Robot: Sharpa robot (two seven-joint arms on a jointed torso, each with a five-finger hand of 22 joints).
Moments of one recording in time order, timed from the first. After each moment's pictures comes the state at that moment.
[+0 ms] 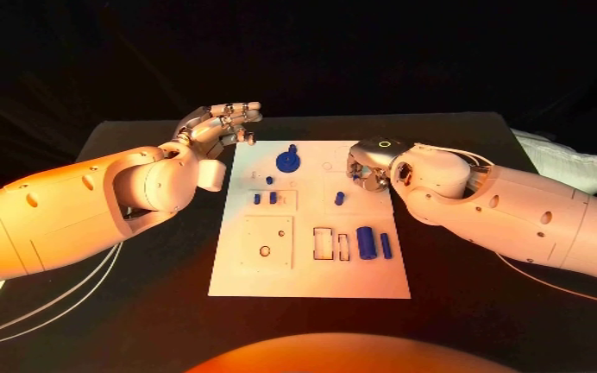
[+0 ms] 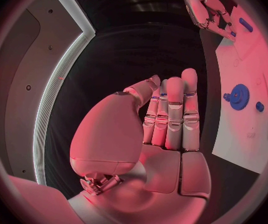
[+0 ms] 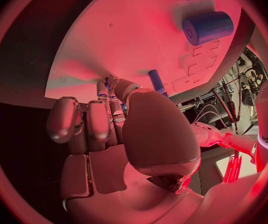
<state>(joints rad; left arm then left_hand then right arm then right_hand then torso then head) 1.16 -0.90 -0.02 1.54 0.15 -0.27 0.38 1.37 -0.12 0.47 -0.08 0.09 1.08 0.17 0.12 0.07 1.17 0.09 0.20 0.10 1.19 0.01 1.02 0.48 0.17 1.21 0.11 0.51 1.04 1.09 -0.72 0.02 1.46 -1.86 -0.09 -0.27 1.44 -0.11 0.49 0.02 0.08 1.16 0.11 0.08 0.08 1.18 0.05 0.13 0.12 1.46 -0.02 1.22 1.15 0.08 1.34 0.07 1.29 1.05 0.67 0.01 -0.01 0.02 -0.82</state>
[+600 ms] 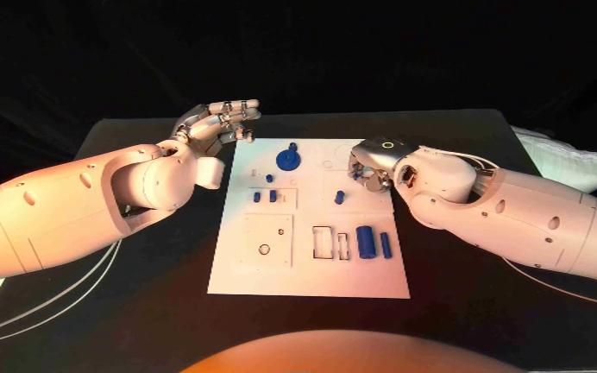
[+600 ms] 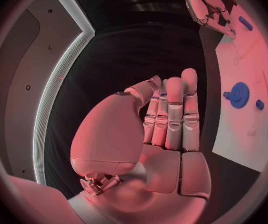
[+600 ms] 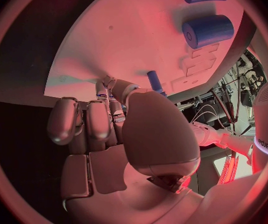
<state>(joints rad) 1.16 -0.90 -0.02 1.54 0.15 -0.27 0.38 1.37 -0.11 0.46 -0.09 0.09 1.07 0.17 0.12 0.07 1.17 0.09 0.21 0.10 1.19 0.01 1.02 0.48 0.17 1.21 0.11 0.51 1.04 1.07 -0.76 0.03 1.51 -1.88 -0.14 -0.28 1.45 -0.10 0.55 -0.04 0.06 1.18 0.12 0.08 0.09 1.21 0.08 0.11 0.10 1.46 -0.02 1.21 1.13 0.08 1.36 0.07 1.30 1.07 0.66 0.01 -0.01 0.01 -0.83</state>
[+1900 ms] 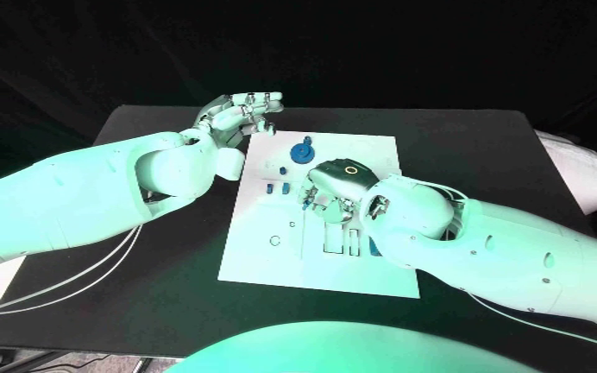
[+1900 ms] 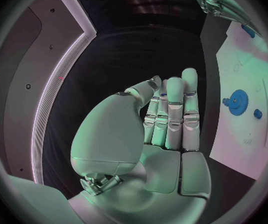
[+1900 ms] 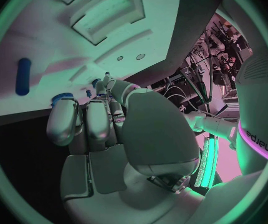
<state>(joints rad) 1.16 -0.89 -0.02 1.56 0.15 -0.27 0.38 1.38 -0.11 0.46 -0.09 0.09 1.07 0.17 0.12 0.07 1.16 0.09 0.21 0.10 1.19 0.01 1.02 0.48 0.17 1.21 0.11 0.51 1.03 1.00 -0.65 0.02 1.70 -1.79 -0.21 -0.26 1.44 -0.09 0.56 -0.04 0.06 1.19 0.12 0.08 0.09 1.21 0.08 0.11 0.10 1.46 -0.02 1.21 1.13 0.08 1.36 0.08 1.31 1.08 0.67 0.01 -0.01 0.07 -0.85</state>
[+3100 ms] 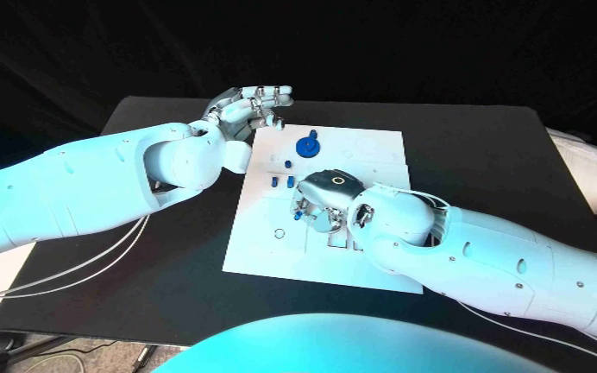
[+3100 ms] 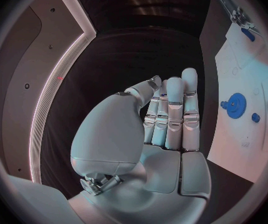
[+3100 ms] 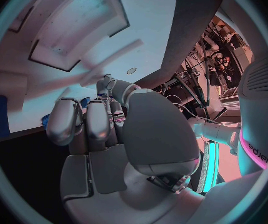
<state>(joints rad) 1.16 -0.89 -0.02 1.57 0.15 -0.26 0.36 1.38 -0.11 0.46 -0.09 0.09 1.06 0.17 0.12 0.07 1.15 0.10 0.21 0.10 1.19 0.01 1.02 0.48 0.17 1.21 0.11 0.51 1.03 0.95 -0.57 0.01 1.64 -1.81 -0.16 -0.25 1.43 -0.09 0.56 -0.05 0.06 1.19 0.12 0.07 0.09 1.23 0.07 0.10 0.10 1.46 -0.02 1.21 1.13 0.08 1.36 0.08 1.31 1.08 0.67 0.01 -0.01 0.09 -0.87</state>
